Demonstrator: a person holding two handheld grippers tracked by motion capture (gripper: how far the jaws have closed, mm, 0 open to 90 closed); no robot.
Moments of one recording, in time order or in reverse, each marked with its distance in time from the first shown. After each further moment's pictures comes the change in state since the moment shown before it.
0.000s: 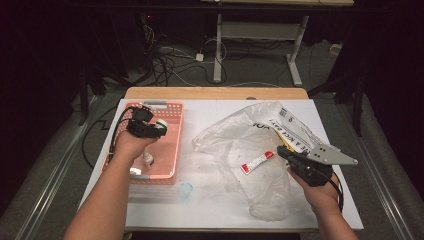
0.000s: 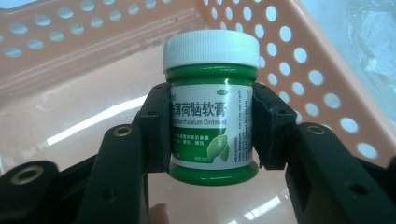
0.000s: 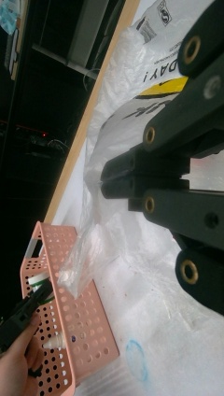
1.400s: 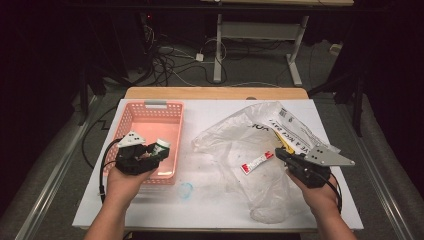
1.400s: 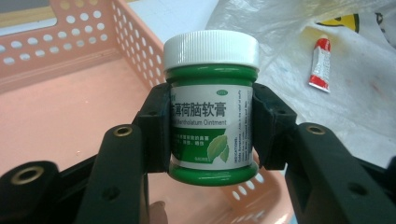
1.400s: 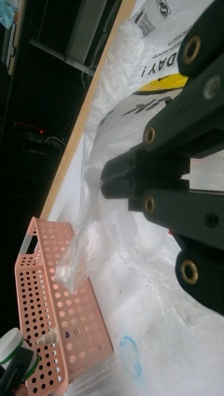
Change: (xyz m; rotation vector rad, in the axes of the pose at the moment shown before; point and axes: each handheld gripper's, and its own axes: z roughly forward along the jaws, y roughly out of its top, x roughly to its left) left arm -0.080 -0.084 -0.062 -0.320 -0.086 0.110; right arm 0.005 -0.002 0.002 0.015 0.007 -0.016
